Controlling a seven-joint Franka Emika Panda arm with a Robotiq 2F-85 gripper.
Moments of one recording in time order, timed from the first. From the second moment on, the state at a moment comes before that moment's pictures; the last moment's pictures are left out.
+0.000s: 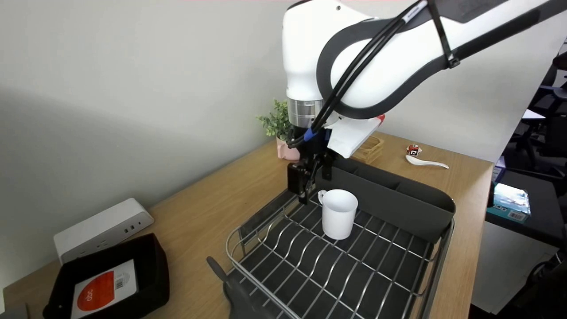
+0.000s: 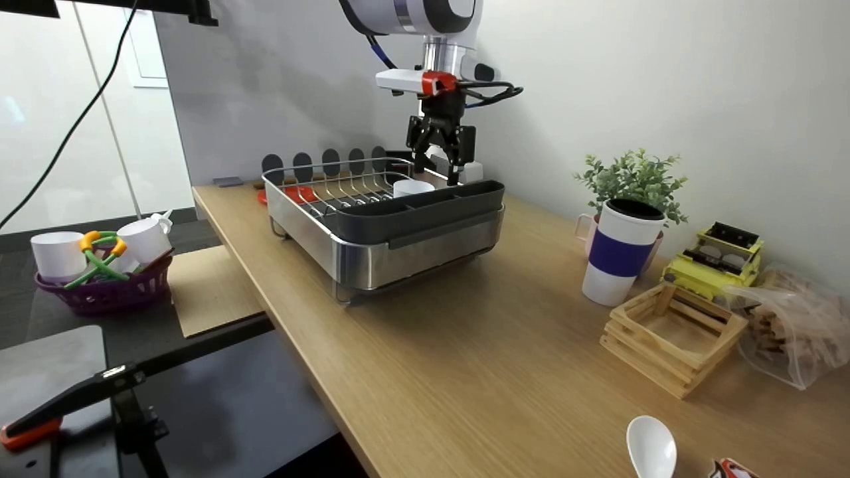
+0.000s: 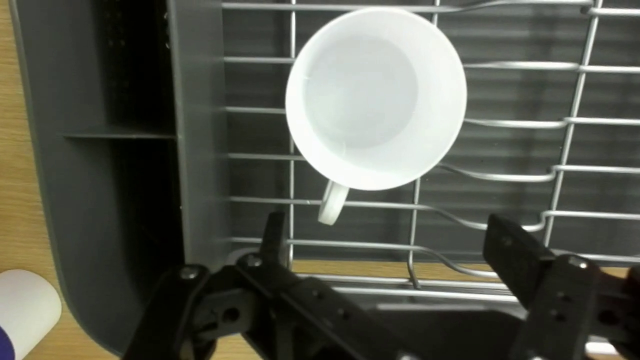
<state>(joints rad) 0.23 0.70 0.04 -1.42 -0.07 2.07 0.26</state>
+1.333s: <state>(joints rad) 0.22 0.74 0.04 -1.42 -0.07 2.07 0.25</state>
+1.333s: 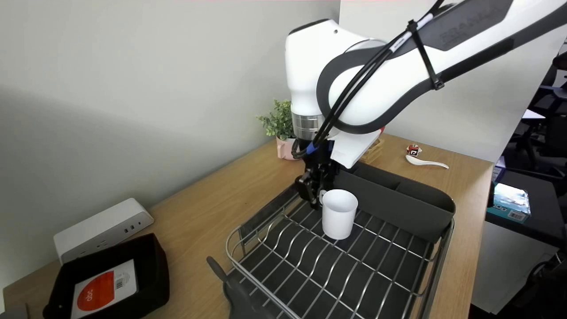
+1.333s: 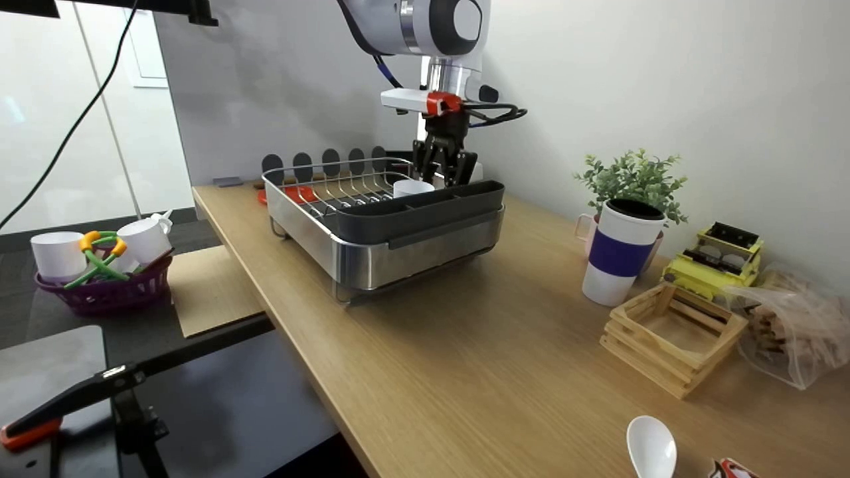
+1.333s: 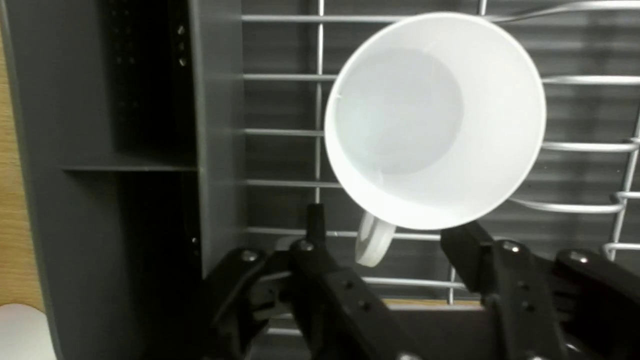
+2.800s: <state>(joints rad) 0.25 0.72 0.04 -1.42 -0.07 2.06 0.26</state>
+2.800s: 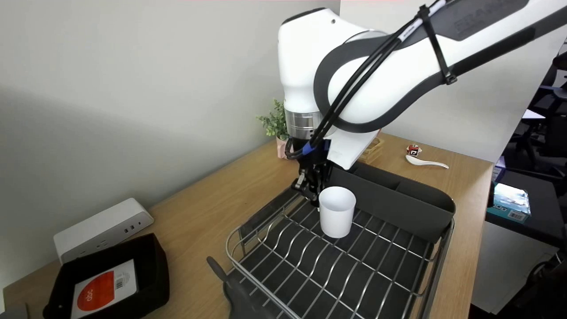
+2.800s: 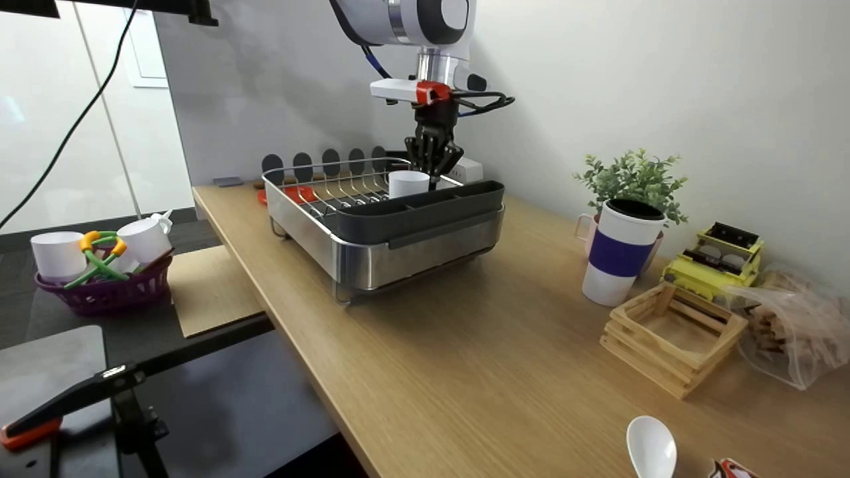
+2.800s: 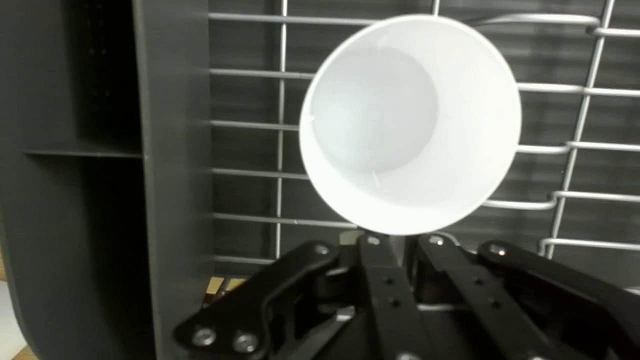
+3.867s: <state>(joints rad) 0.29 0.60 0.04 -1.46 -0.15 2.06 0.33</state>
